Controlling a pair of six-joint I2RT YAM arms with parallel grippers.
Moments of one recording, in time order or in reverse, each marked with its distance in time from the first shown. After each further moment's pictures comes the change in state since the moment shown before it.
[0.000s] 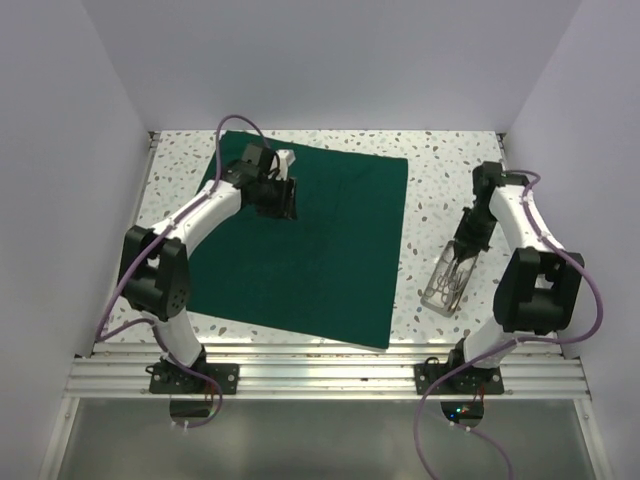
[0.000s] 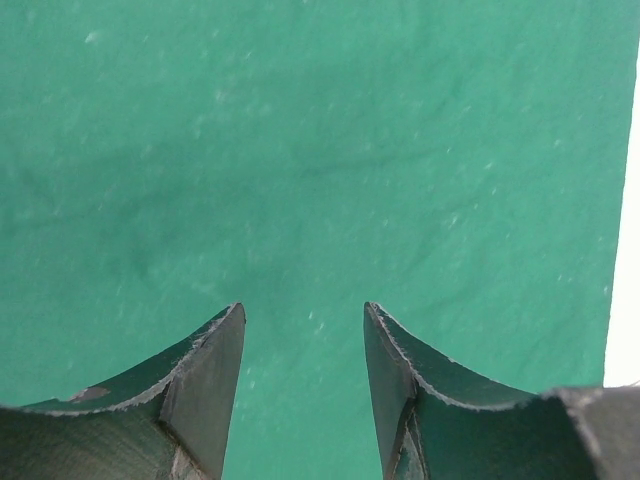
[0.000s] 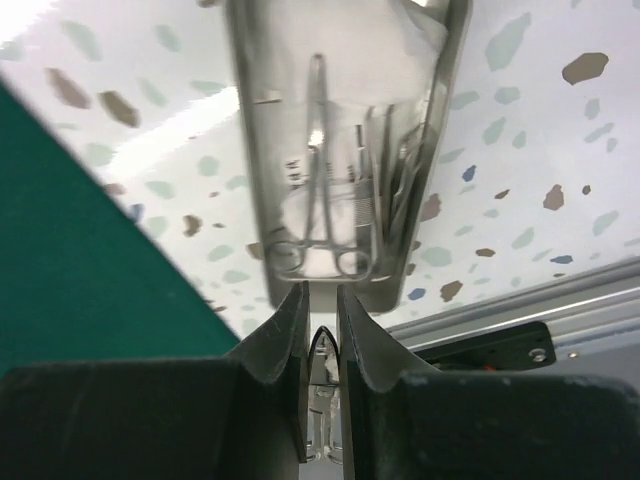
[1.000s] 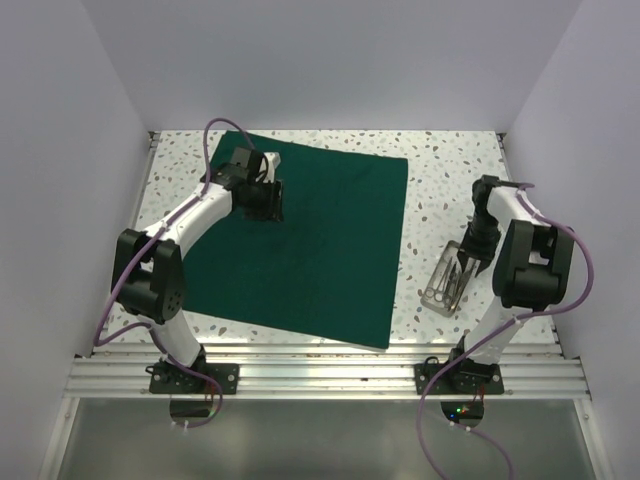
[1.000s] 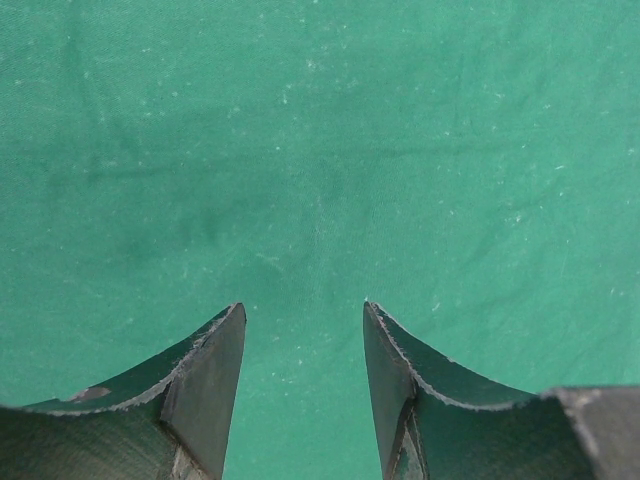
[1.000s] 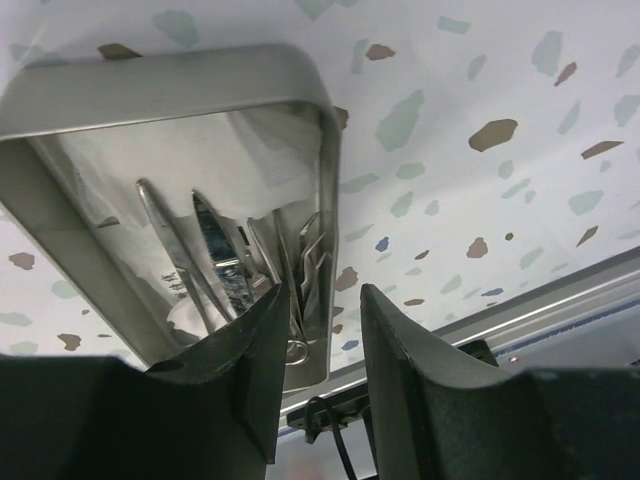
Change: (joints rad) left arm 0.056 -0.047 -0.068 -0.015 -0.061 0.000; right arm -0.060 0.198 -0.077 0.093 0.159 -0.067
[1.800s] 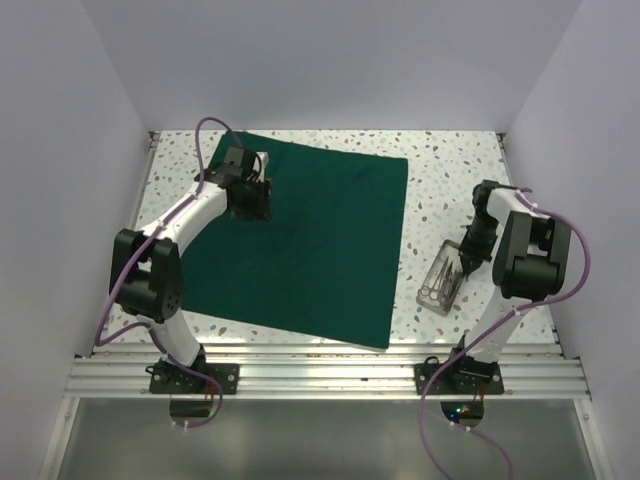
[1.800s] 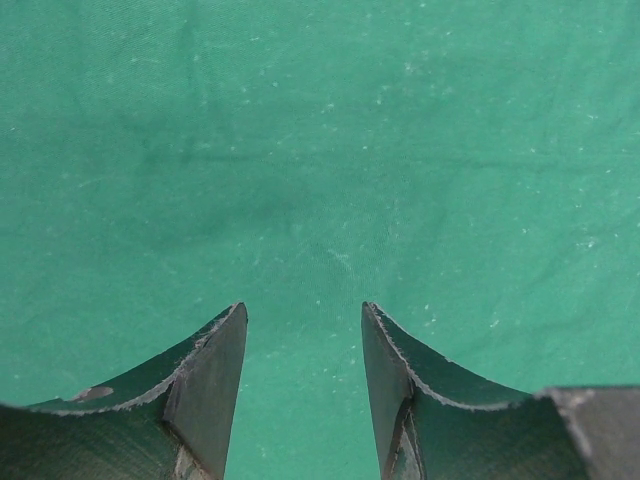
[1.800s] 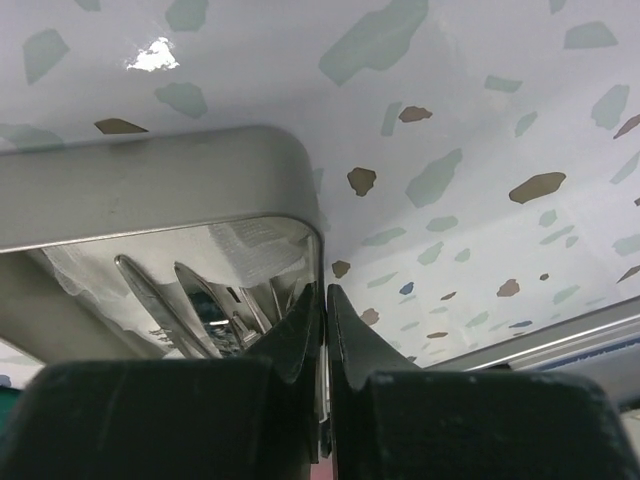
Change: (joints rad) left arm 0.037 0.000 -0.004 -0.027 -0.101 0.001; right arm -0.037 0.079 -0.010 0.062 -0.041 0.002
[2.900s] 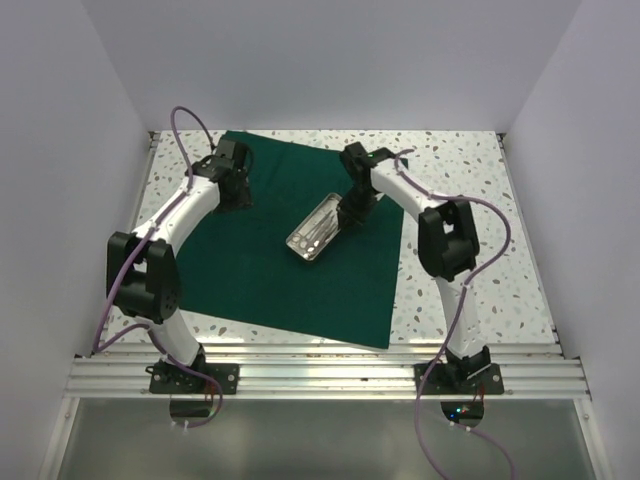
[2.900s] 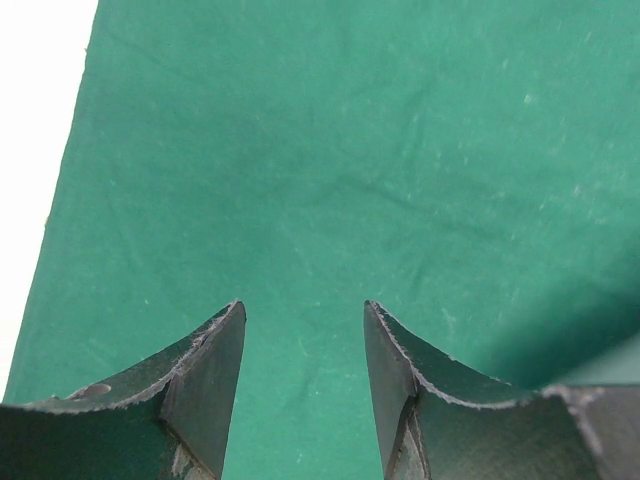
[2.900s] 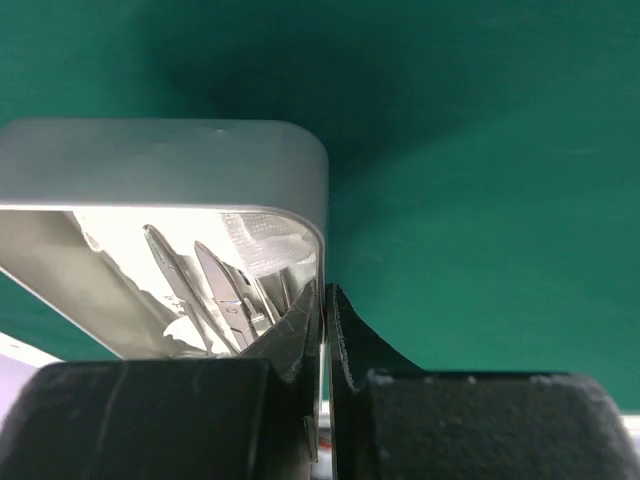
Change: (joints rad) left arm 0.042 -0.011 0.052 -0.079 -0.340 -0.188; right arm 0.660 0.314 0.657 -0.093 -0.252 0.778
